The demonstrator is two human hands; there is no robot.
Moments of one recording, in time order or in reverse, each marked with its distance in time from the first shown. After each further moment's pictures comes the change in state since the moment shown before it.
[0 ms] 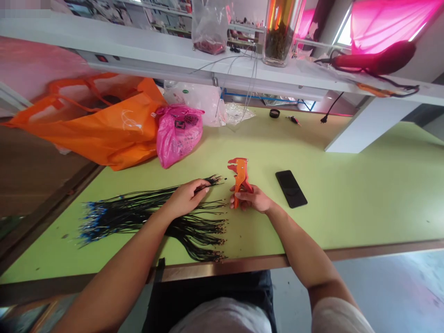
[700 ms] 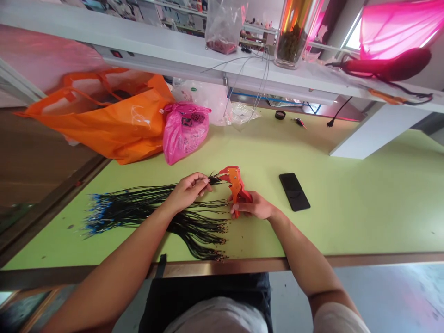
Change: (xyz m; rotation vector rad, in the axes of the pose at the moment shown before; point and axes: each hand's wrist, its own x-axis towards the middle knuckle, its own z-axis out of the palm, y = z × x) left_hand 0.003 0.011 0.000 -0.626 0.088 -0.185; right_hand -0.009 -0.010 0.018 -0.202 -0.120 0.043
